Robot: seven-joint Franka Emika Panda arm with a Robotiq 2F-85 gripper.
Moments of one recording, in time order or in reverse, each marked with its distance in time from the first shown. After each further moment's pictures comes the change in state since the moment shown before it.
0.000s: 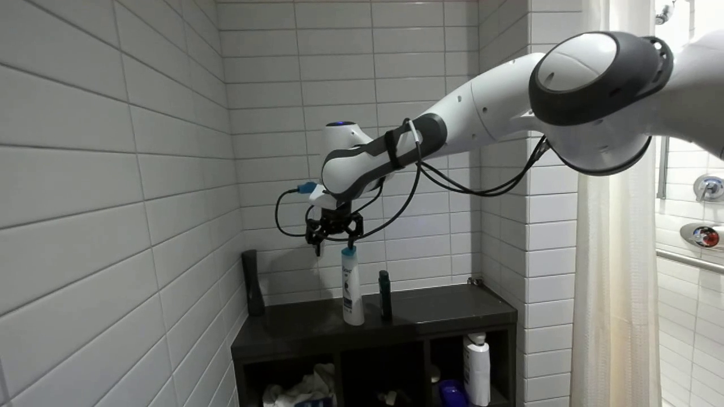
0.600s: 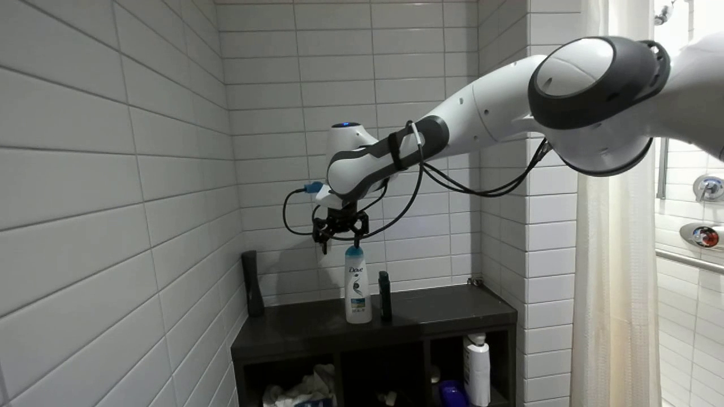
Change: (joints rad) arm -0.008 0.001 -0.020 0.014 0.000 0.000 0.000
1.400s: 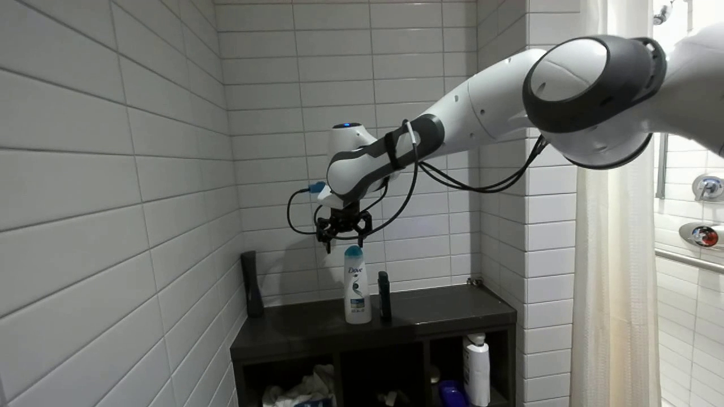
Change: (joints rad) arm 0.053 -0.027 -0.116 0.001 0.088 0.013 0.005
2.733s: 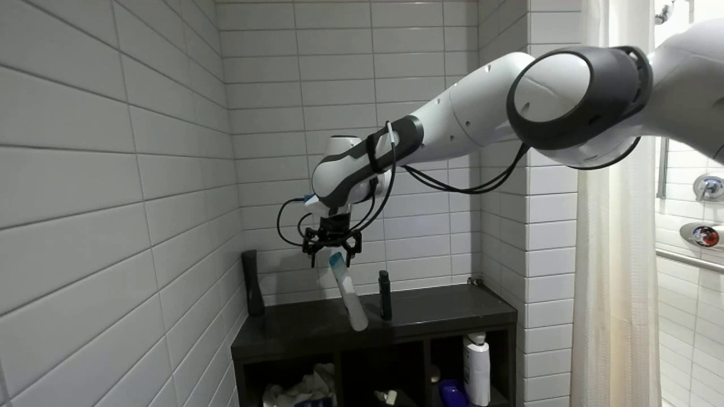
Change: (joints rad) arm 0.142 0.012 -0.185 0.003 0.347 0.034 0.005
